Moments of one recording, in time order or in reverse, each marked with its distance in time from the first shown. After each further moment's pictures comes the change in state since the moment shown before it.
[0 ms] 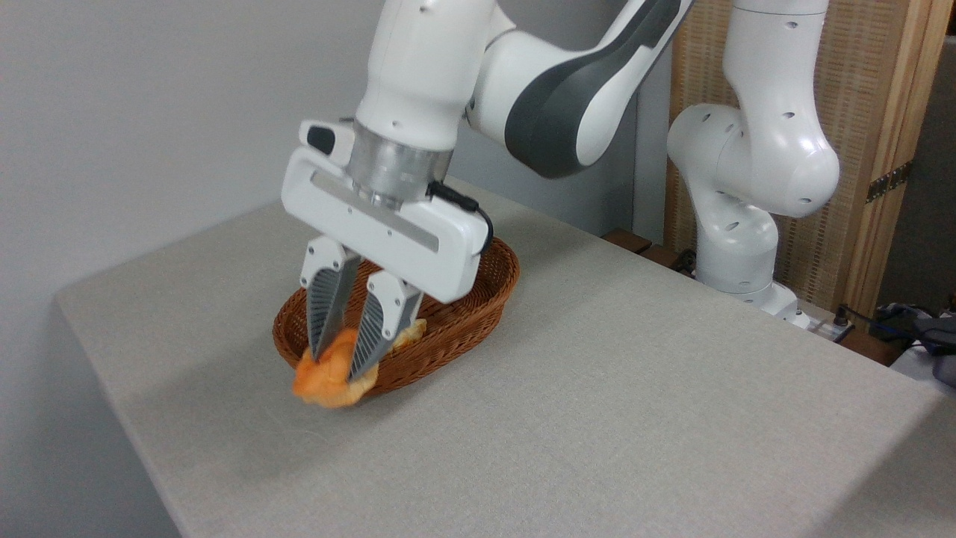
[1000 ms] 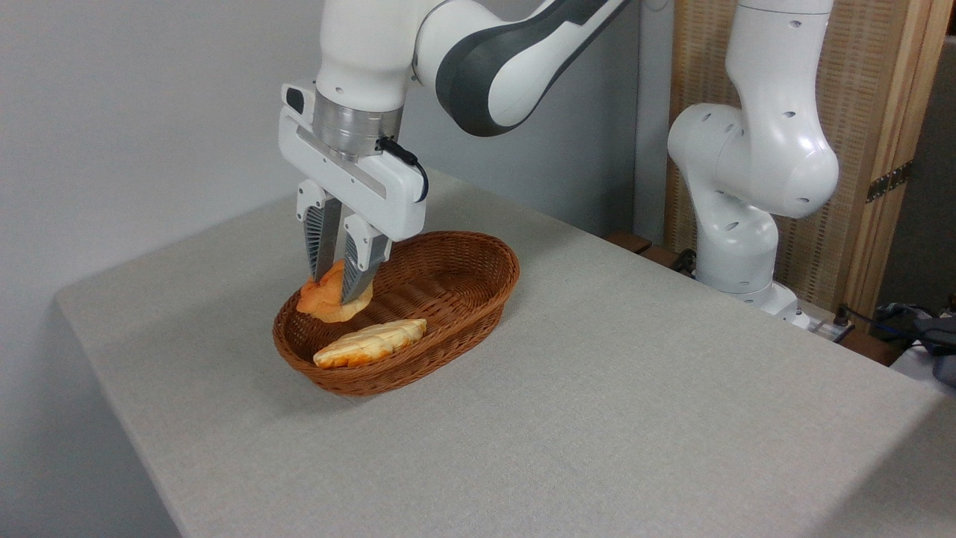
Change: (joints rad) arm -0.019 -0.026 -0.205 -0.009 -0.032 -0.167 -0.037
